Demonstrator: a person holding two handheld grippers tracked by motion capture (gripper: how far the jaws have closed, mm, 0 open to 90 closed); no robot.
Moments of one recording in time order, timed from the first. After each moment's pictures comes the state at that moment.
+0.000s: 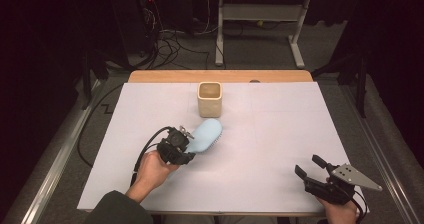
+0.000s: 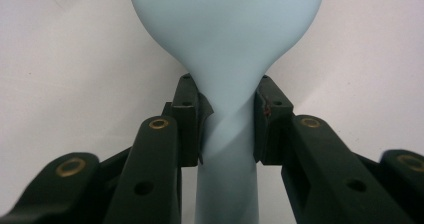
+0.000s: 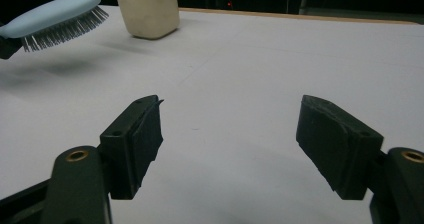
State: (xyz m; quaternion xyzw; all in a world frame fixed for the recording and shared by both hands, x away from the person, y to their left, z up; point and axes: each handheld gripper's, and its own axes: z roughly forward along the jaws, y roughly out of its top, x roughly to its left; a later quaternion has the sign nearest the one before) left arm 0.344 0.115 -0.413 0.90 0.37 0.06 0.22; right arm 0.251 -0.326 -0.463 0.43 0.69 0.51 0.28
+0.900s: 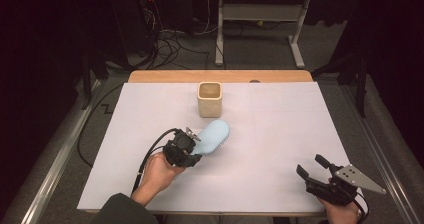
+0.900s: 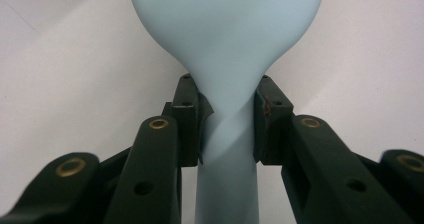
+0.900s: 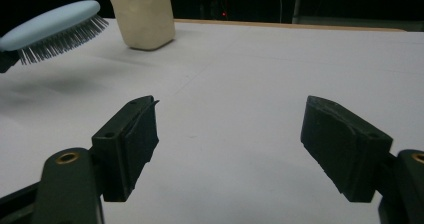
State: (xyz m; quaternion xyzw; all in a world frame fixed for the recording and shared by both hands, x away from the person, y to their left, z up) left arm 0.336 0.096 -0.410 0.90 0.36 0.06 0.23; right arm 0.247 -0.329 -0.461 0.43 0.68 0.52 0.29
